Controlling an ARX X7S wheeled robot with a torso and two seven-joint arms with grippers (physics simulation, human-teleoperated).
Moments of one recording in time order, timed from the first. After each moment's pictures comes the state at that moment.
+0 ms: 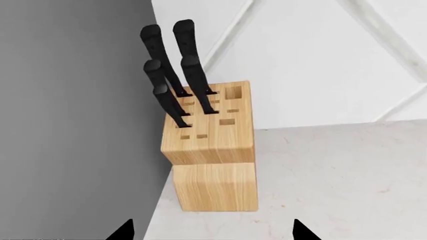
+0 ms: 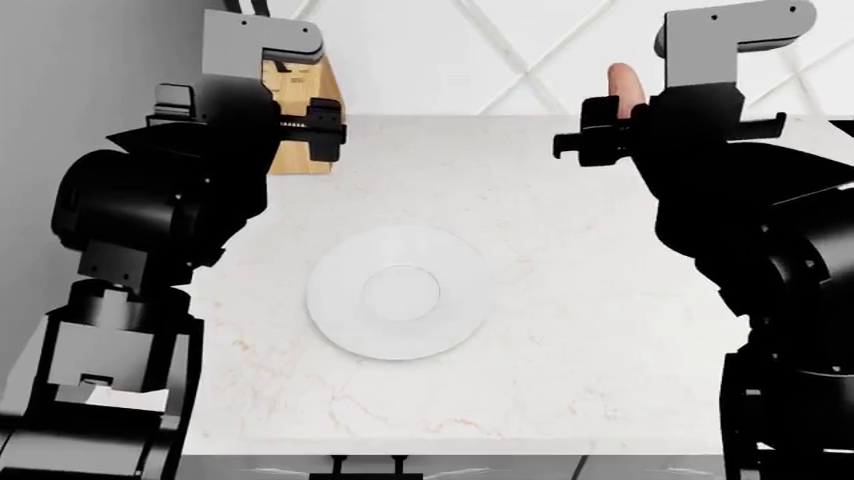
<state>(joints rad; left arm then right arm) -1.26 -0.17 0.29 -0.33 -0.39 -1.07 -0.37 1.15 0.32 -0.20 -0.06 0.54 1.24 0.41</state>
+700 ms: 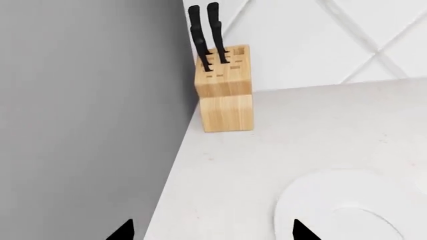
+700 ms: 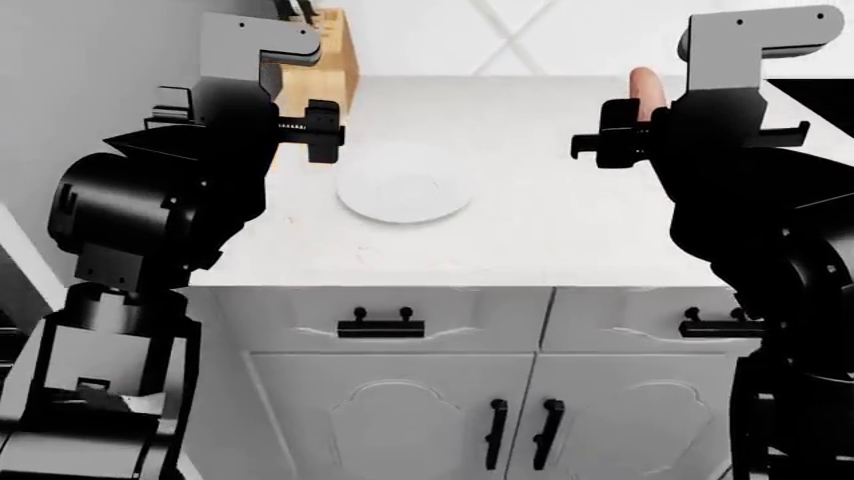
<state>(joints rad) -1.25 -0.17 0.29 -0.31 -0.41 -1.07 -0.38 1.13 0.34 -0.17 -0.07 0.55 1.25 0.44</state>
